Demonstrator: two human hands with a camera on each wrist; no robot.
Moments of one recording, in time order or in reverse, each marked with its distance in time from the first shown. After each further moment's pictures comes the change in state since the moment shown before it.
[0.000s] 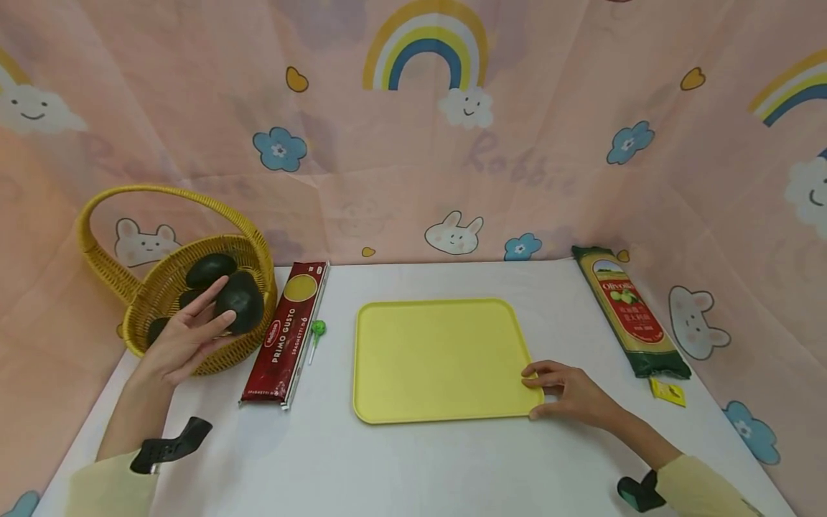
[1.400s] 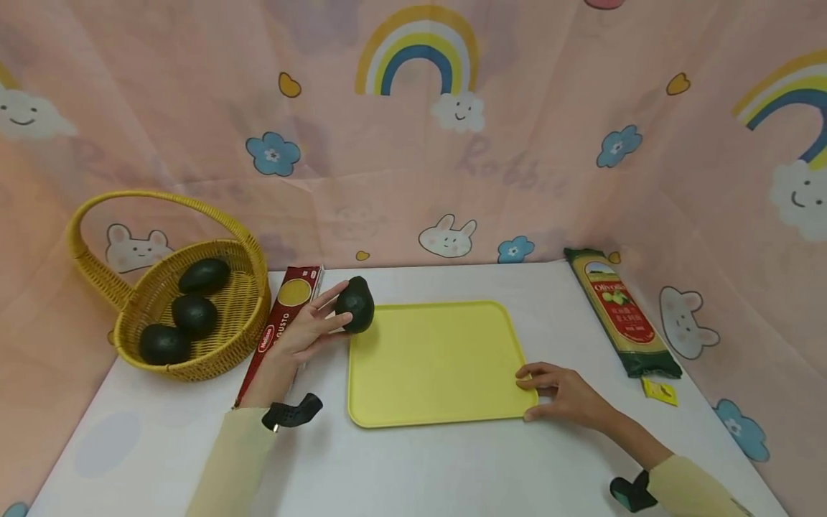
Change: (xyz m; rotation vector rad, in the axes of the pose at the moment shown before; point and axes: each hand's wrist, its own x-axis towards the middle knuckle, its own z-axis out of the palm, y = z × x) left_hand 0.093 -0.085 0.104 -0.092 -0.143 -0.102; right_hand -0.002 0.004 0.001 0.006 0.003 -0.008
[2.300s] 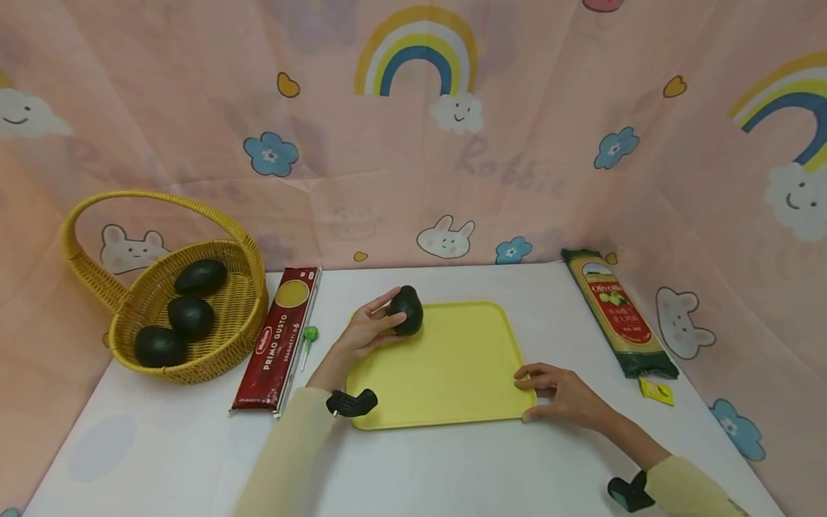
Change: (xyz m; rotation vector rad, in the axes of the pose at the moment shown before) left_hand 0.057 -0.054 0.050 -0.003 -0.054 -0.035; right_hand 0.001 -0.001 0.000 0.040 -0.013 0.047
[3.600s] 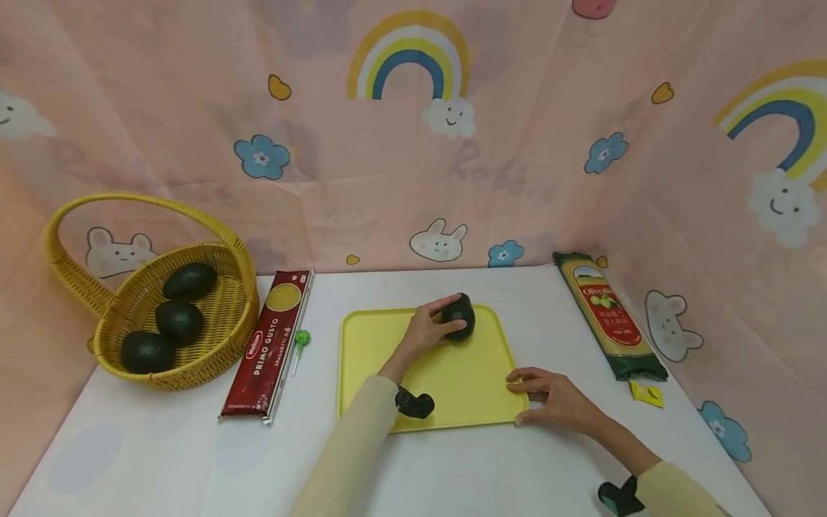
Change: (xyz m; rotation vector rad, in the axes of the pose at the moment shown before) left_hand 0.050 -0.038 0.086 0.480 0.044 0.093; right_hand -0.002 -0.002 0.000 0.024 0.005 0.024
